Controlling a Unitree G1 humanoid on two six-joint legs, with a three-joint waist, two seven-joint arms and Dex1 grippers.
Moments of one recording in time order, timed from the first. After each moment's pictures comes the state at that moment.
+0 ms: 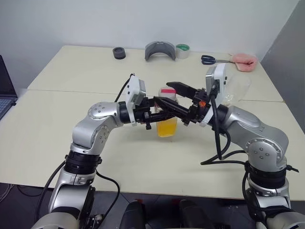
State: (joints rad) left arm -0.66 0.46 -0.08 -0.09 -0.55 0.49 -1.06; right arm -0.61 -0.34 0.01 -0.53 0.86 0.86 0.37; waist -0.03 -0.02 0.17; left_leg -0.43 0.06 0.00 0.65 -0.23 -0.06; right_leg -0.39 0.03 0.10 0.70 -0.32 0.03
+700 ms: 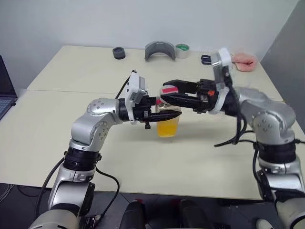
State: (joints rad) left arm -0.70 0.47 -0.08 -0.09 -0.56 0.49 -1.15; right arm -0.88 -0.50 0.07 -0.12 0.81 0.75 1.02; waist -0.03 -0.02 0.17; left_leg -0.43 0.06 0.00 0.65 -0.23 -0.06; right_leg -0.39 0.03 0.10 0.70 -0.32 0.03
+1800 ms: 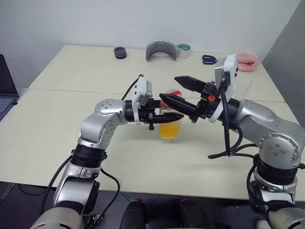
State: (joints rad) left arm -0.73 0.43 -0.13 0.03 -0.50 0.45 -1.17; right arm -0.67 -0.39 -0.09 -0.57 0.89 1.02 0.39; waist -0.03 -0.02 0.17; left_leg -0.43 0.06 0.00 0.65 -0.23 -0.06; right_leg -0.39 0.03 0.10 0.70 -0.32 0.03
